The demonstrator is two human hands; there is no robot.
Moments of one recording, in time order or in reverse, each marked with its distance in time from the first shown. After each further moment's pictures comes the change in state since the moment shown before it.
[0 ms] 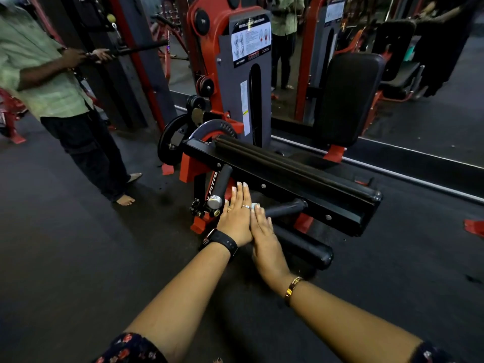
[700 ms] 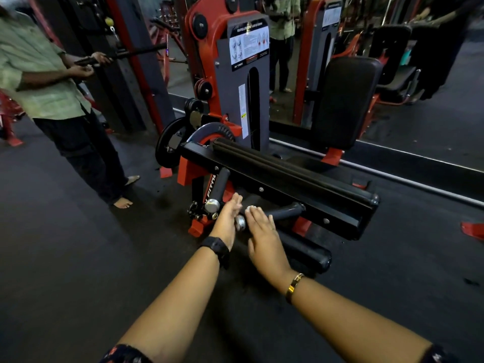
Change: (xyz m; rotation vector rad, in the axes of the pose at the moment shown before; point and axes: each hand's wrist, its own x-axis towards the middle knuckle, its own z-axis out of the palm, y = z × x) left_hand -0.002 0.007 -0.005 -1.540 0.077 -0.349; right_hand 0.017 -0.010 -0.017 -0.072 -0.007 0.032
